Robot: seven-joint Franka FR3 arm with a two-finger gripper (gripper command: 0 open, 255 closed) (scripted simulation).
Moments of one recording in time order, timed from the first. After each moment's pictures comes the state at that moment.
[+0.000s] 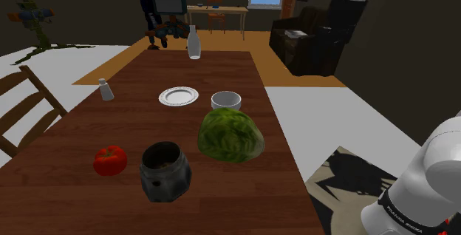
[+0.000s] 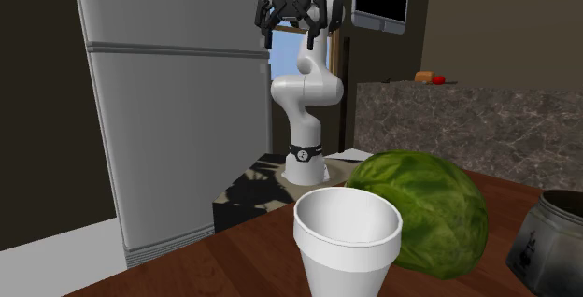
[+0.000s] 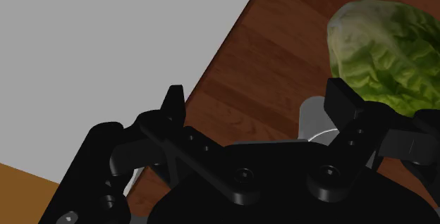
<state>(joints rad) 0.00 -0.78 0.07 -2.36 -0.01 1.69 0.13</state>
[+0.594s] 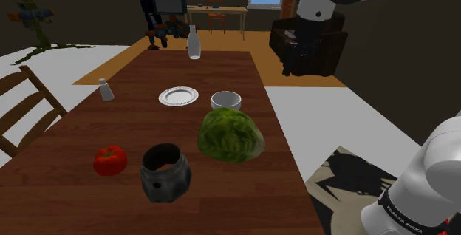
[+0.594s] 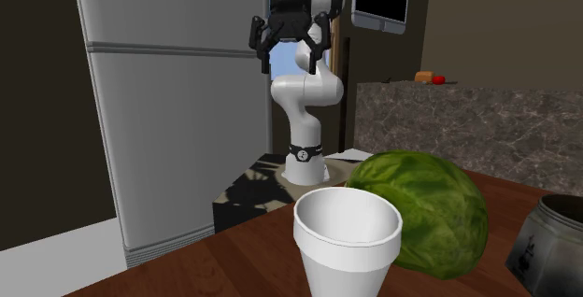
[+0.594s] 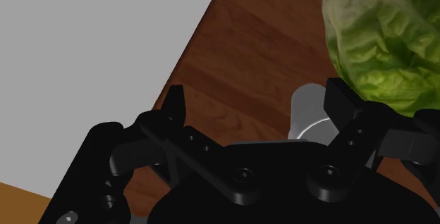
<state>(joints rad) 0.00 -0.55 0.08 -2.33 0.02 1.87 0.15</state>
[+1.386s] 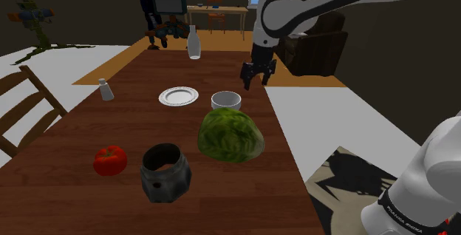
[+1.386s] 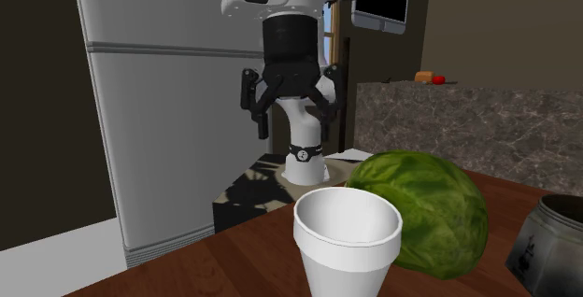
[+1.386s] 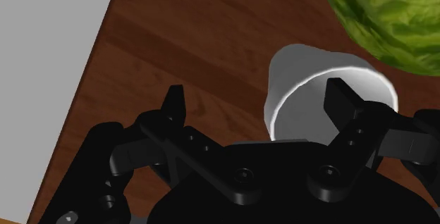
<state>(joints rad) 0.02 -0.09 0.10 -2.13 0.05 2.10 0.17</state>
